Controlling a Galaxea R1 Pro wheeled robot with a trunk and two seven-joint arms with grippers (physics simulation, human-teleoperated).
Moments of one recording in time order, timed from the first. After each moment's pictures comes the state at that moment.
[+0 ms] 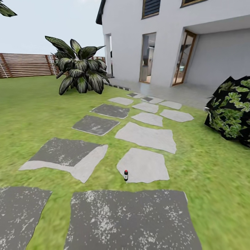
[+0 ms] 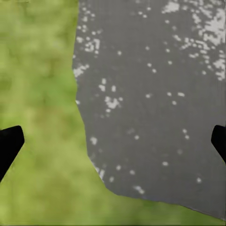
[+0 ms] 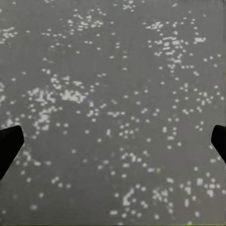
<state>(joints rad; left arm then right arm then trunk) -0.17 0.05 0.13 -0.27 0.07 -0.33 0.00 -0.10 -0.04 0.00 -0.41 0.03 -0.42 0.00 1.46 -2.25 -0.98</state>
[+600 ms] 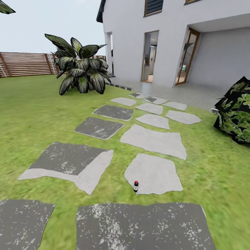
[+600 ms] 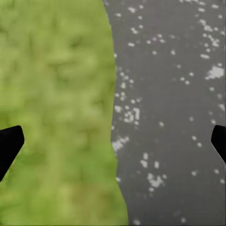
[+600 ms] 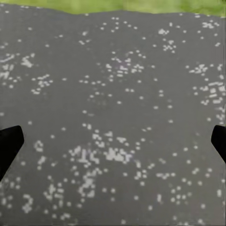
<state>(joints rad) -0.17 0.05 0.13 -0.27 0.07 -0.33 0.00 -0.10 -0.04 0.00 -0.41 0.03 -0.42 0.00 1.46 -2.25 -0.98</state>
